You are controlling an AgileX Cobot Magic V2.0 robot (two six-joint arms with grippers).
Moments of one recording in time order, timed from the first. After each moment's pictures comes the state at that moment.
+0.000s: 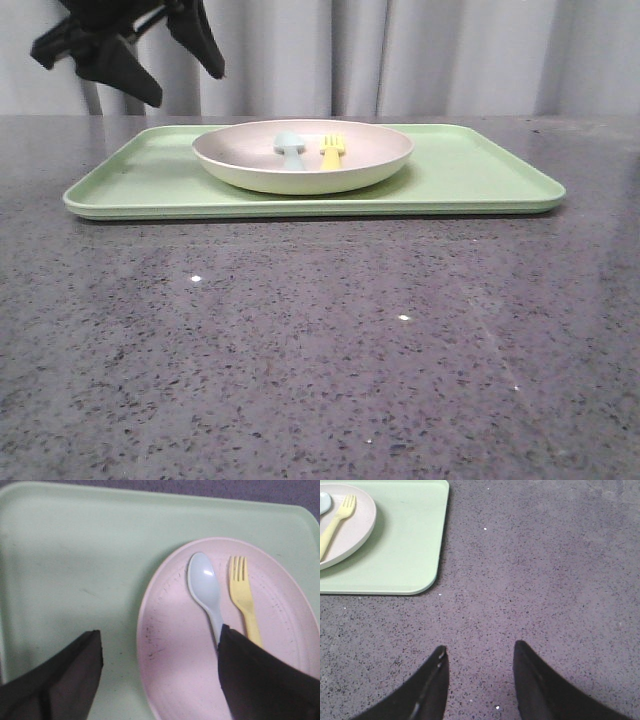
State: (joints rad) left arm -0.24 1.76 -1.50 -0.46 0.68 -0.02; right arm 0.03 0.57 -0.73 0.10 0.80 -0.02
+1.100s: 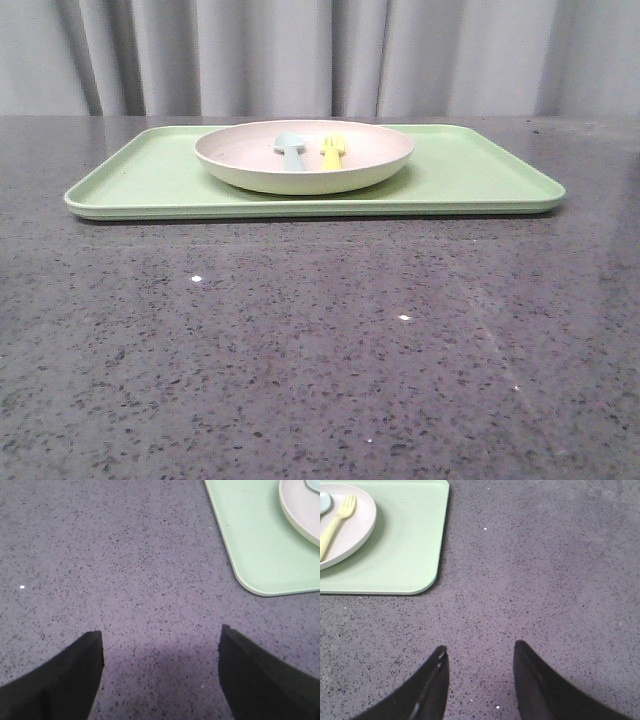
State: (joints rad) left arm -0.03 0.73 -0.75 -0.05 0.77 -0.02; right arm 0.03 0.57 -0.73 0.10 0.80 -0.02
